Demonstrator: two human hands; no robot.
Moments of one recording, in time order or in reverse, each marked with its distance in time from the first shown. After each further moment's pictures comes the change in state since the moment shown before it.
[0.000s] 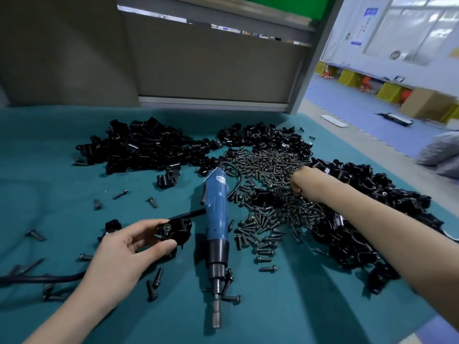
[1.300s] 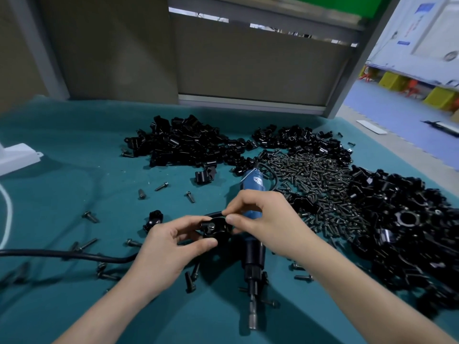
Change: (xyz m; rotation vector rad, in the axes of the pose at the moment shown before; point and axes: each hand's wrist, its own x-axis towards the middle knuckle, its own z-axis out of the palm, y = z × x) left_hand 0.001 -0.002 -0.003 0.005 -0.105 0.029; right_hand -0.081 -0.163 -0.032 1.133 0.330 -0.502
